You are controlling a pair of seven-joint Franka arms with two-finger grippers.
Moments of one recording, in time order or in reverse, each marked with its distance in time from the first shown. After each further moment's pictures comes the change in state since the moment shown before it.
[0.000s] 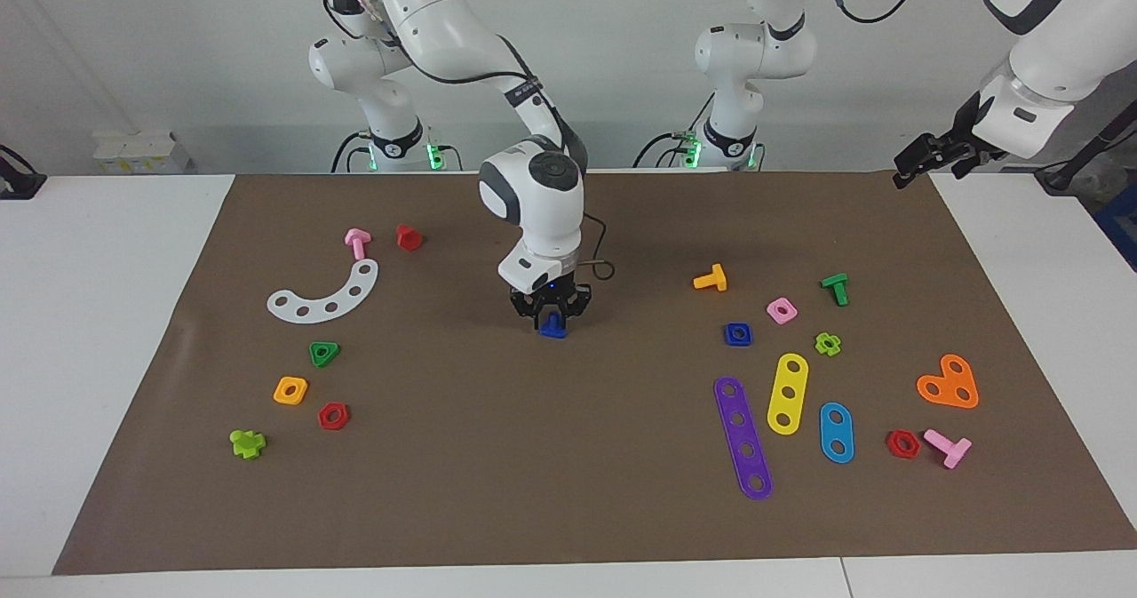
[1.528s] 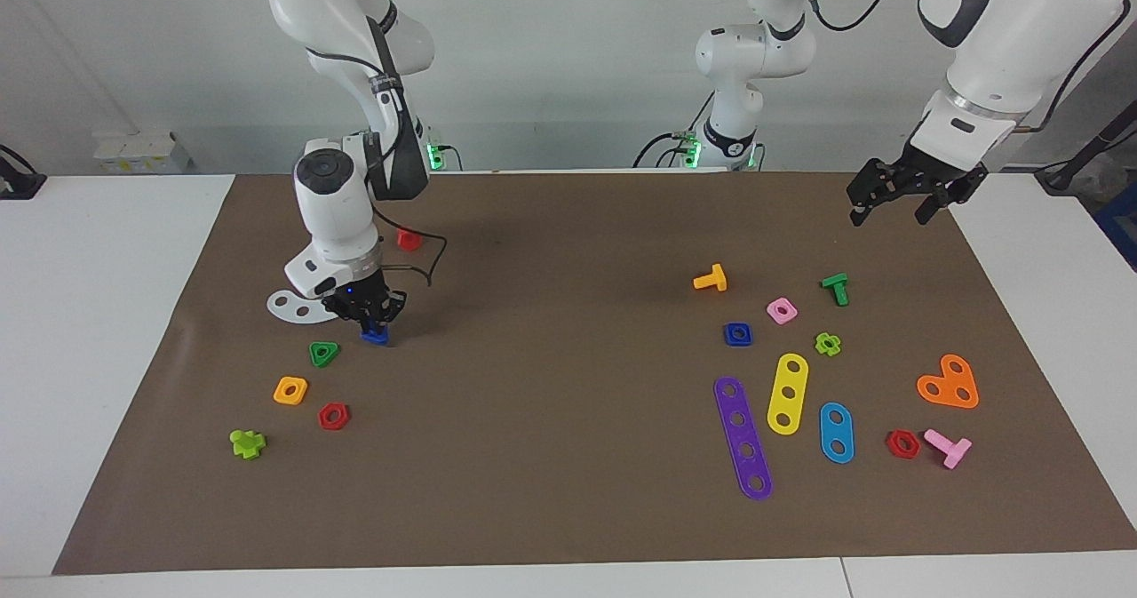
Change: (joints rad) left arm 0.100 0.012 -0.230 -0.041 -0.037 0.217 -0.019; right arm -0.468 -0.263 -0.011 -0.334 0.015 0.073 -0.438
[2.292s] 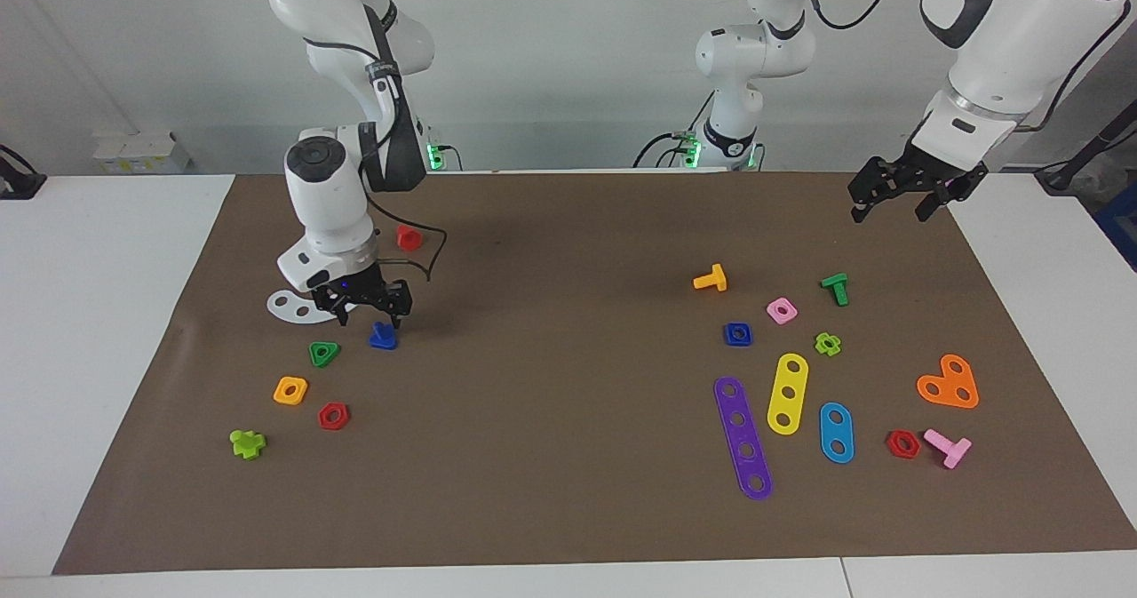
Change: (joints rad) left arm 0.016 -0.024 -0.008 -0.036 0.000 -0.013 0.019; right arm 0.004 -0.067 0.004 0.080 0.018 -0.133 0.000
